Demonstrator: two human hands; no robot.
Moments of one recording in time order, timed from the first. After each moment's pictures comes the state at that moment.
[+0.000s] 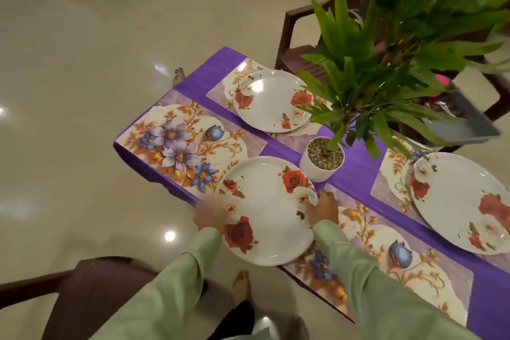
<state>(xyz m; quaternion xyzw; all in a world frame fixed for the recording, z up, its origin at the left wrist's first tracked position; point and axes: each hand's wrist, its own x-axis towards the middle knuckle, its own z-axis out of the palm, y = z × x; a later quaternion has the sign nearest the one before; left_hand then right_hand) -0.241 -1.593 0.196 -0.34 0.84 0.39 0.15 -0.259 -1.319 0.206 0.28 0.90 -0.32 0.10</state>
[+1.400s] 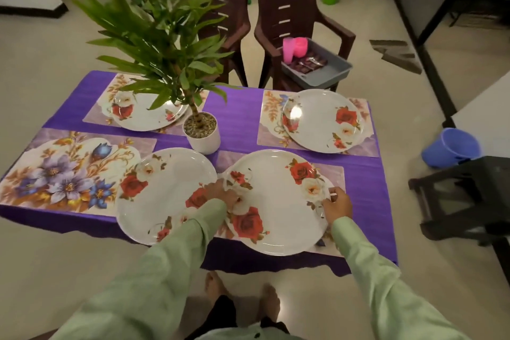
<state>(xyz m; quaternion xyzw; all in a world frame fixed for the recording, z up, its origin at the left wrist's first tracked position) -0.176 -1.344 0.256 -0.03 0.90 0.29 0.31 -0.018 -1.092 0.232 0.51 0.74 -0.44 -0.05</state>
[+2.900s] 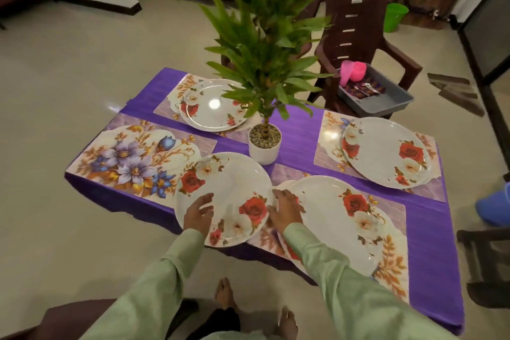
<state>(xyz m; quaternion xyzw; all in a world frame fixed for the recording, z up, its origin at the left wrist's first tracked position) -0.192 -1.536 0.244 -0.17 0.80 0.56 0.14 -0.161 -1.307 0.224 0.18 0.91 -0.37 0.09</state>
